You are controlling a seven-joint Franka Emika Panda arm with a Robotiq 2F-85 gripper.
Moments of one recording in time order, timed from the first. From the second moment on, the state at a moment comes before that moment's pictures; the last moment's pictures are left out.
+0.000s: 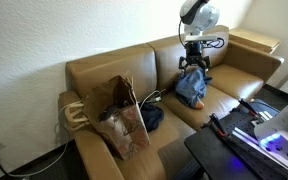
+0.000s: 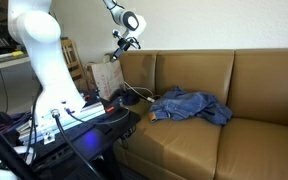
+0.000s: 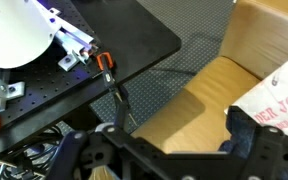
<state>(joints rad) 0.08 0.38 -0.01 -2.11 0.41 1.69 0.46</state>
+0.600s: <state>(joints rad) 0.05 0.19 -0.02 -2.33 0.62 2.05 0.46</state>
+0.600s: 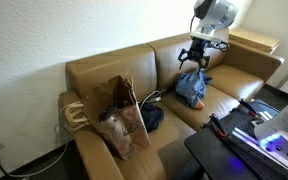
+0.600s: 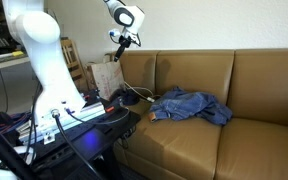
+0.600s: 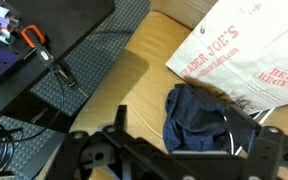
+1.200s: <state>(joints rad) 0.21 0.33 -0.03 -2.32 0.62 2.52 0.53</state>
